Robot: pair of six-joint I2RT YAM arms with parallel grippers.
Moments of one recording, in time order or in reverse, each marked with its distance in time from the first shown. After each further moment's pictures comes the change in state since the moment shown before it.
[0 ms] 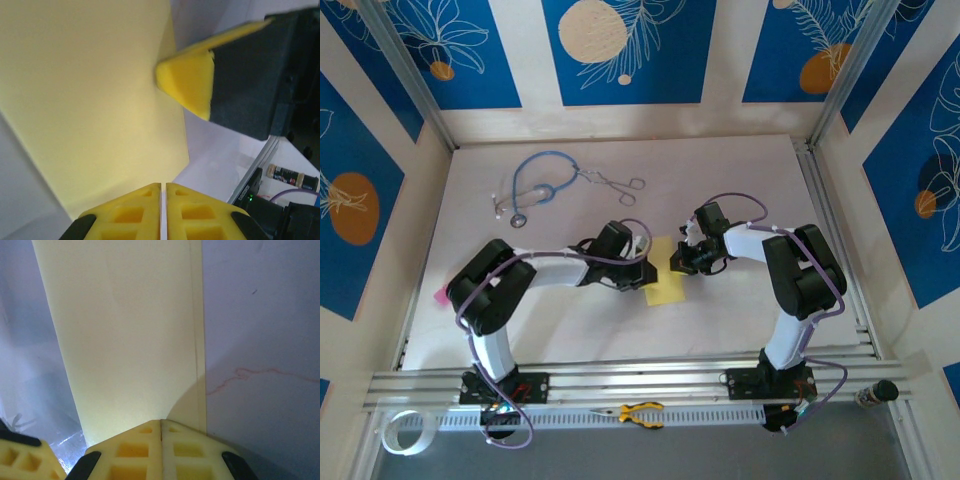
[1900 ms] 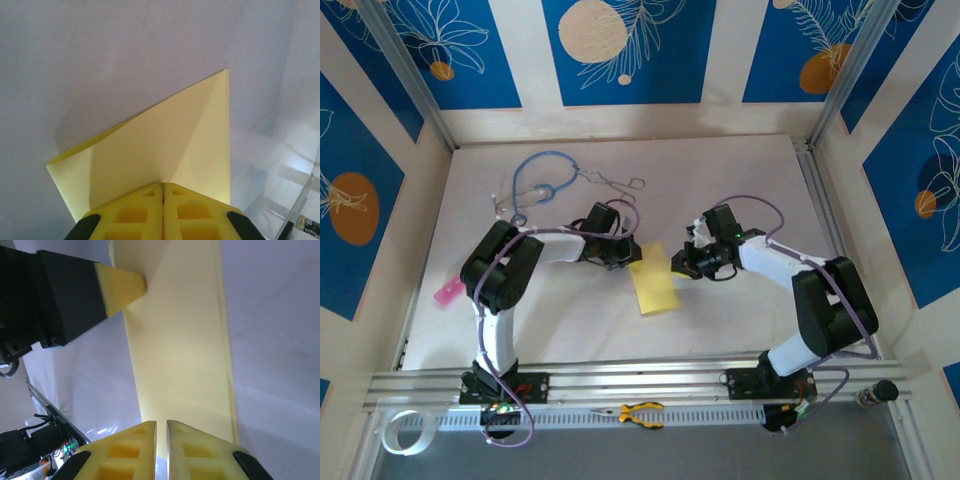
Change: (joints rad) left arm 0.192 0.164 0.157 -0.095 -0.029 0.144; right arm 0.019 -0.278 -0.114 -0.051 -0.068 0.173
